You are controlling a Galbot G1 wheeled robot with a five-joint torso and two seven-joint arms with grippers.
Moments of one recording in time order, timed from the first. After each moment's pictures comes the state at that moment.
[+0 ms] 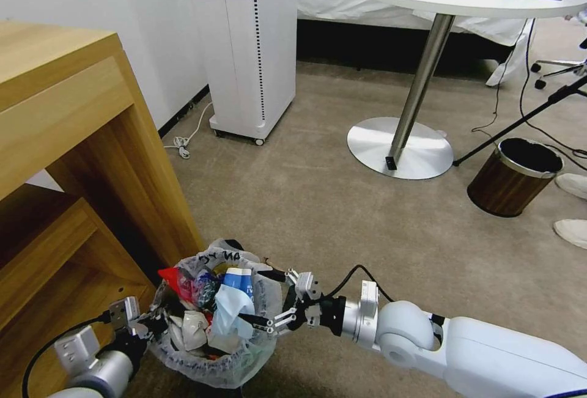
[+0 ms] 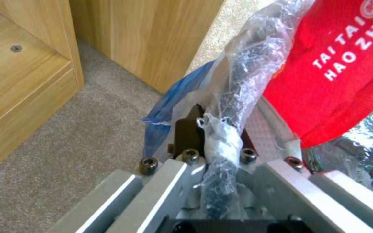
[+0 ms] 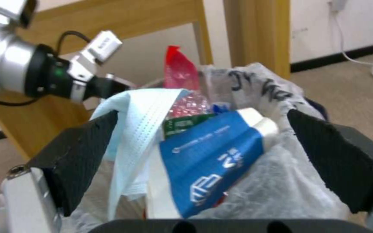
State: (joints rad) left arm 1.77 -1.46 -0.85 -2.32 -0.65 0.69 -0.09; right arm -0.59 0.68 -0.74 1.95 0.90 0.18 -0.21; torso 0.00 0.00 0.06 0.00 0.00
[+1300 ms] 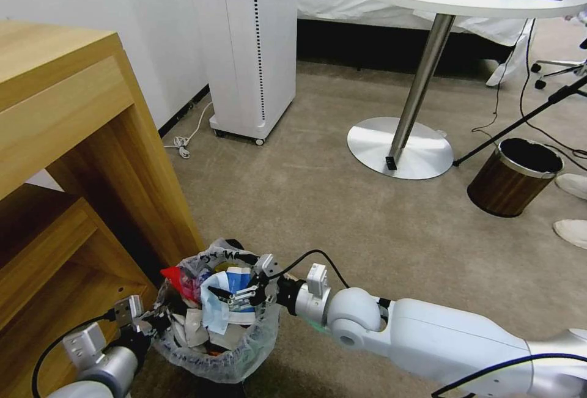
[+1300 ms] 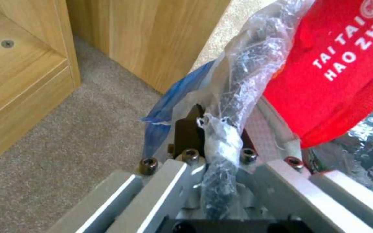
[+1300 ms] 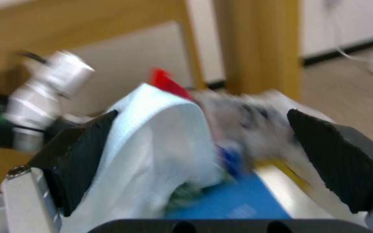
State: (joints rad) left arm 1.72 -1.46 -0.84 -2.26 -0.65 0.68 -0.08; right arm -0.42 0.93 -0.88 1.82 0.94 0.14 -0.06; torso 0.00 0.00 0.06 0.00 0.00
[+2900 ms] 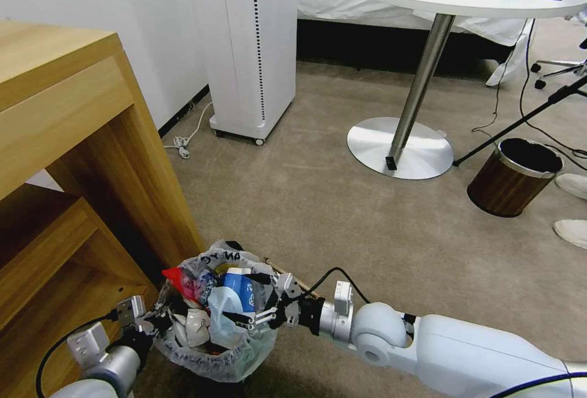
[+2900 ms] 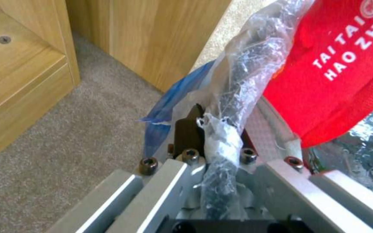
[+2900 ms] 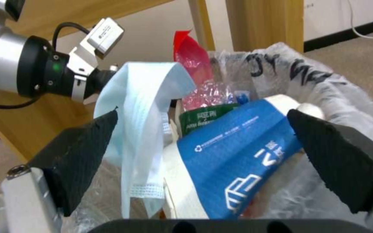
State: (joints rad) left arm 1.71 -1.46 -0.83 -2.24 -0.64 0.67 -0.08; right arm -0.52 0.78 -0.86 1.86 0.93 0.18 -0.16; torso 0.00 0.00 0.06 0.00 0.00
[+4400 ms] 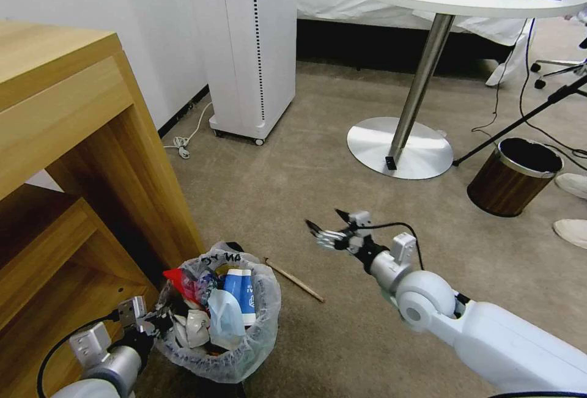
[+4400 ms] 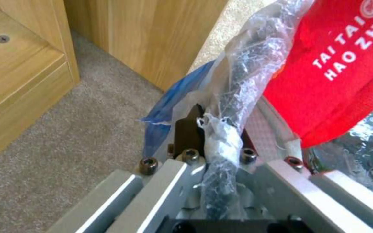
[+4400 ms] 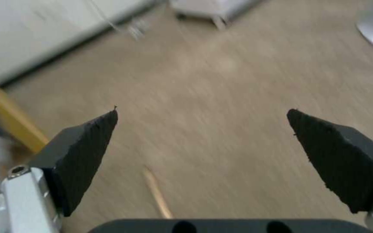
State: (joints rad) left arm 1.71 -1.46 -0.83 -2.24 -0.63 0.67 -0.07; right arm -0.83 0.72 -0.31 1.81 0.99 -0.03 0.25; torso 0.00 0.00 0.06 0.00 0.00
